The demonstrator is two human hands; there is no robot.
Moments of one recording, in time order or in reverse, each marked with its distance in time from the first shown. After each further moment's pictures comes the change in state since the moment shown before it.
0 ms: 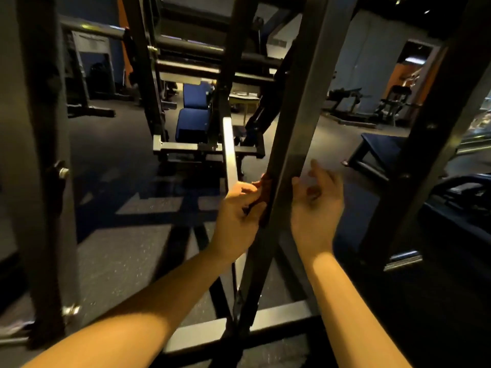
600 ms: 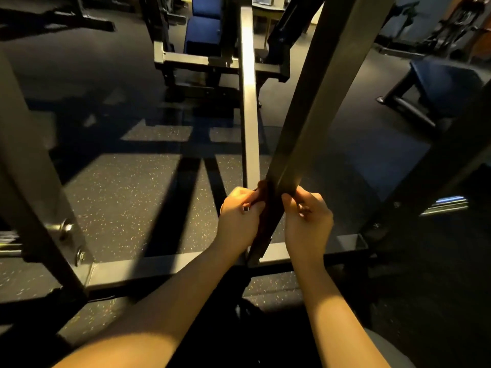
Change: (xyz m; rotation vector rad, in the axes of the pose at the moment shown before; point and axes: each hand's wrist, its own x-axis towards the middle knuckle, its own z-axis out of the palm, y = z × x) left_hand -0.120 -0.115 0.016 0.148 0.092 -0.717; right_hand -0.143 0.135 0.016 -0.099 -0.165 0.332
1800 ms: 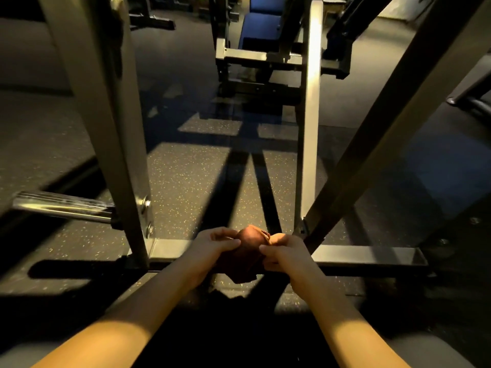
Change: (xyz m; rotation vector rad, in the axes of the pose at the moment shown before) left_hand -0.051 -0.082 -0.156 -0.277 -0.119 -0.520; right_hand -0.081 -0.012 0.052 0.059 -0.907 0.793
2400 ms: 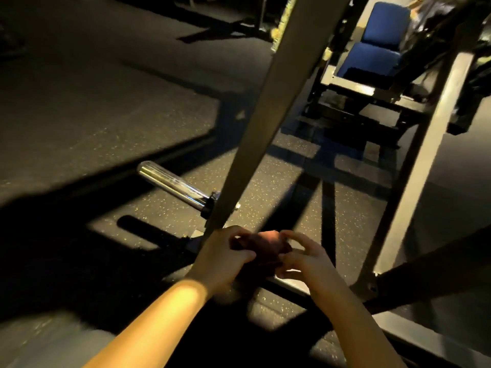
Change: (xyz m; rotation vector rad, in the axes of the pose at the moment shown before) left_hand -0.083 0.025 -0.080 0.342 0.463 0.189; right_hand 0.016 -0.054 0.095 -0.116 -0.252 -0.105
